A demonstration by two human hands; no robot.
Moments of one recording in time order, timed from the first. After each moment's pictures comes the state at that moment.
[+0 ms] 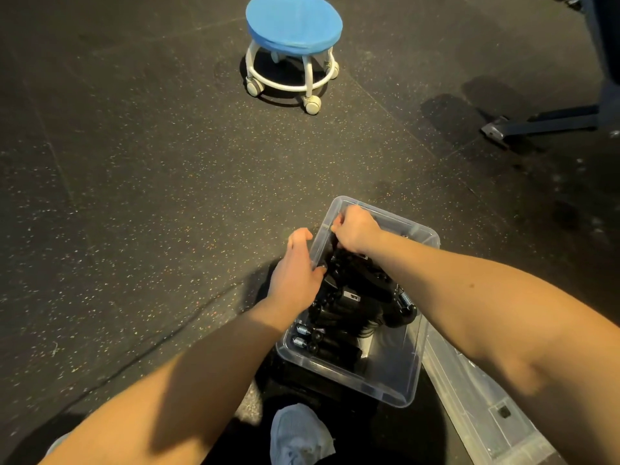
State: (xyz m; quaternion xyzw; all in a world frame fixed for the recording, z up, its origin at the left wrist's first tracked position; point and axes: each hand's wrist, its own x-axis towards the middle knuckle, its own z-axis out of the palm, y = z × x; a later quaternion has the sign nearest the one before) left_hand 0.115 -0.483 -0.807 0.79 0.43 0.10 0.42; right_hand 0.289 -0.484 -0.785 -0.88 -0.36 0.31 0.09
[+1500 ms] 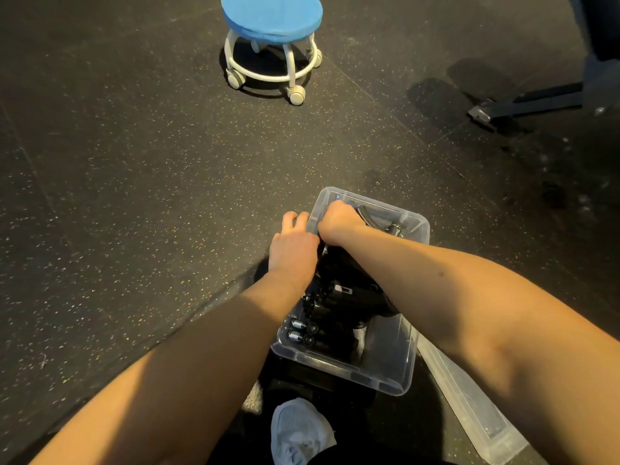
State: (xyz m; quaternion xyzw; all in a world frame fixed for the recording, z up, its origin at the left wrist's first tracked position) left_hand 0.146 -0.469 -0.778 0.92 0.36 -0.07 0.14; right_hand 0.274 -0.478 -0.785 -0.90 -0.32 0.29 0.06
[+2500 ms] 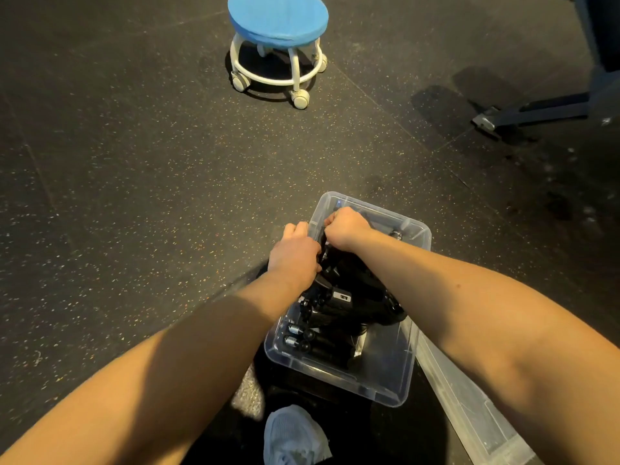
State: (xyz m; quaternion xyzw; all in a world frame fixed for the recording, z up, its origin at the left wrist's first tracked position) left_hand 0.151 -0.462 -0.798 0.92 0.33 -0.09 0.19; right_hand 0.291 -0.488 -0.788 -0.87 -0.34 0.34 0.09
